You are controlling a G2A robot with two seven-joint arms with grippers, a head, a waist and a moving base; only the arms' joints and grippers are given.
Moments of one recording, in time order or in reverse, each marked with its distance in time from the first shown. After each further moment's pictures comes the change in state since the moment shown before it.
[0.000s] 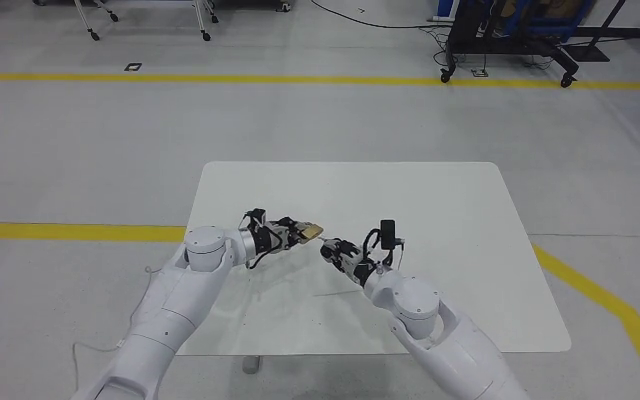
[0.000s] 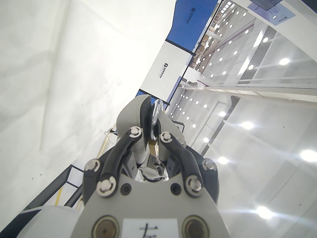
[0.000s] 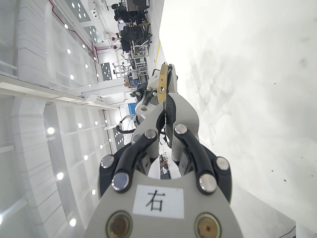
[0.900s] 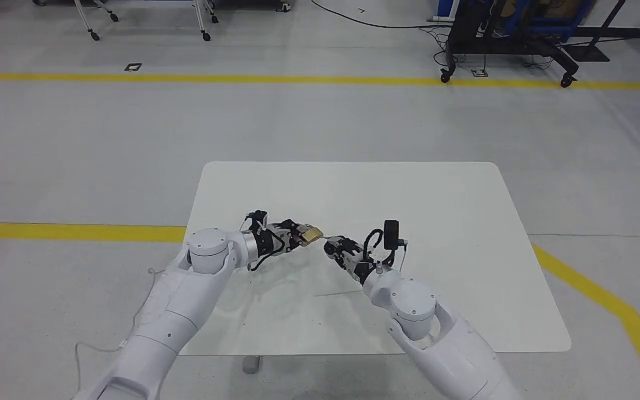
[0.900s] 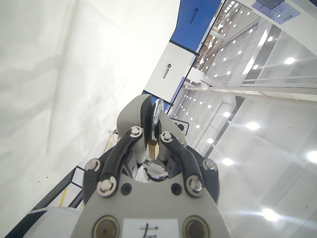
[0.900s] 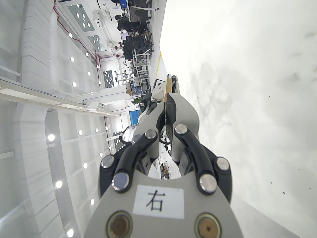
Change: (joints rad) left arm 0.006 -0.006 0.009 0.006 0.021 -0.018 0.013; right arm -0.018 -0.028 0.003 0.025 -0.039 -0.031 -0.066
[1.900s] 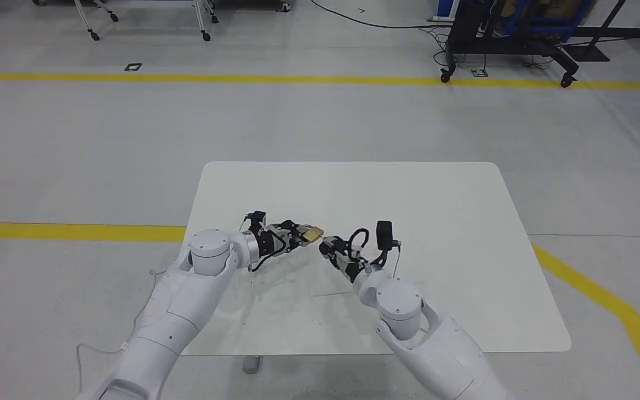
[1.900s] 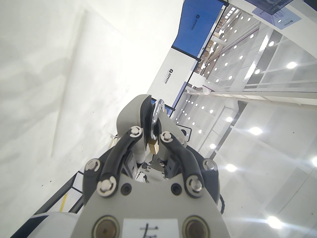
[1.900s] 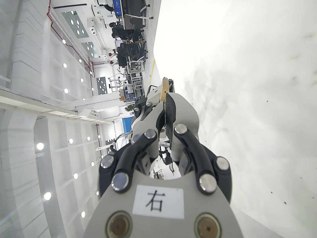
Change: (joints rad) left arm 0.010 -0.004 -0.004 -0.015 0.022 0.008 0.035; right arm 0.031 -0.046 -0.041 0.038 -0.037 0.051 -0.063
